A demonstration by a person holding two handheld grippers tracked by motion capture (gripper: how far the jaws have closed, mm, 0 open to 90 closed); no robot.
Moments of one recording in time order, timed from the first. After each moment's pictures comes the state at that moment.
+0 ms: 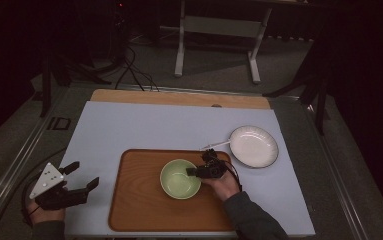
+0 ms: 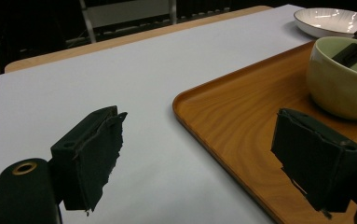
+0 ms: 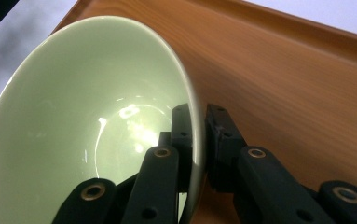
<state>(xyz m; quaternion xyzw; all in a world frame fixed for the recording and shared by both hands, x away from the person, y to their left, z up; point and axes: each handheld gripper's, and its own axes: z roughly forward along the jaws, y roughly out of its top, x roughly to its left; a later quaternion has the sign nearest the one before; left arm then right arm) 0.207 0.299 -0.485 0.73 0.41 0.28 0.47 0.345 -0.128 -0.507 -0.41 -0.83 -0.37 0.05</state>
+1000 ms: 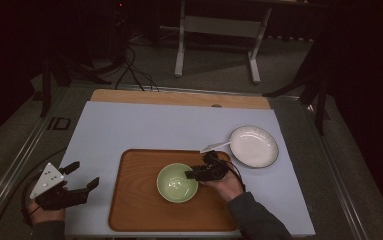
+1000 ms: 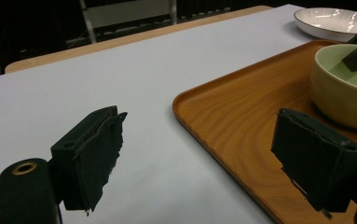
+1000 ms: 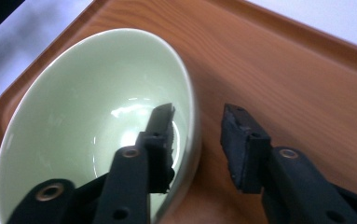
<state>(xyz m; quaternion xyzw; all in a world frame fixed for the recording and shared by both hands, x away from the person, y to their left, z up) 0.207 0.298 -0.485 0.73 0.41 0.28 0.47 0.338 -0.134 -0.496 -0.36 -0.85 -0.38 0.04</state>
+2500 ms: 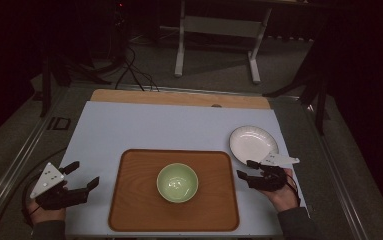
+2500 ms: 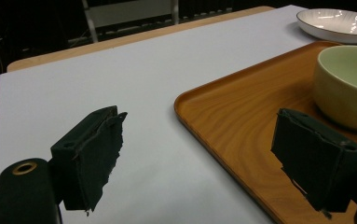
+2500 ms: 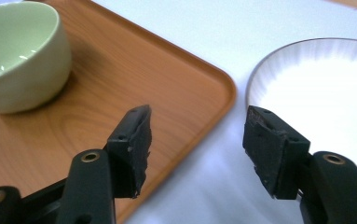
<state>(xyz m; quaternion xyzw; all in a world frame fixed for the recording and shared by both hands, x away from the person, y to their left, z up) 0.208 0.298 -0.486 0.72 0.41 0.28 0.47 0.303 -0.290 -0.485 -0.35 -0.82 -0.43 -0.16</state>
